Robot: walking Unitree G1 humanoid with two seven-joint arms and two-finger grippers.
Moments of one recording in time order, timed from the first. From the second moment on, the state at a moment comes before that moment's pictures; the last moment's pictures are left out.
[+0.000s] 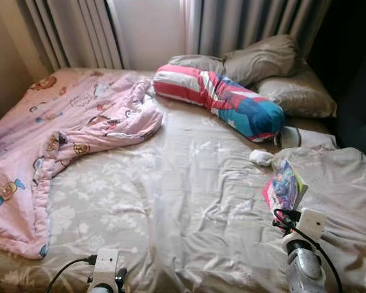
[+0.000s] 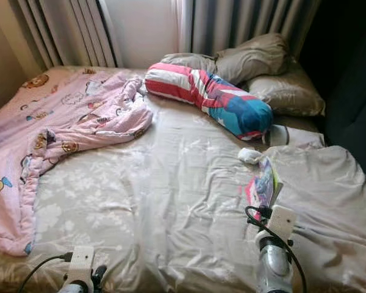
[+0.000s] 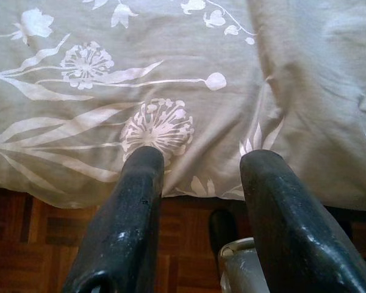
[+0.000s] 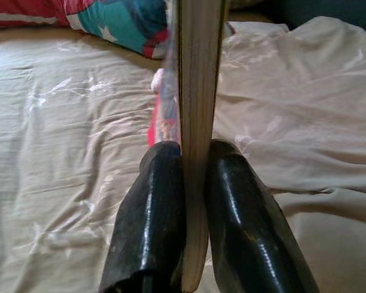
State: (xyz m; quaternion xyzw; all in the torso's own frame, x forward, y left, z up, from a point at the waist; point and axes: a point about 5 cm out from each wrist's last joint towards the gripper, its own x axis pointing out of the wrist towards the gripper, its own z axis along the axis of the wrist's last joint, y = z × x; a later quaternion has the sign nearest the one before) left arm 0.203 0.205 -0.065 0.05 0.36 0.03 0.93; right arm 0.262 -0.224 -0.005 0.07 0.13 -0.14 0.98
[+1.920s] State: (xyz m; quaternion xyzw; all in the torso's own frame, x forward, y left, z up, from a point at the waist) left arm 0.198 0.213 -0.067 0.06 0.37 0.04 0.93; right arm 0.265 -0.231 -0.007 0.43 0.04 -0.20 0.88
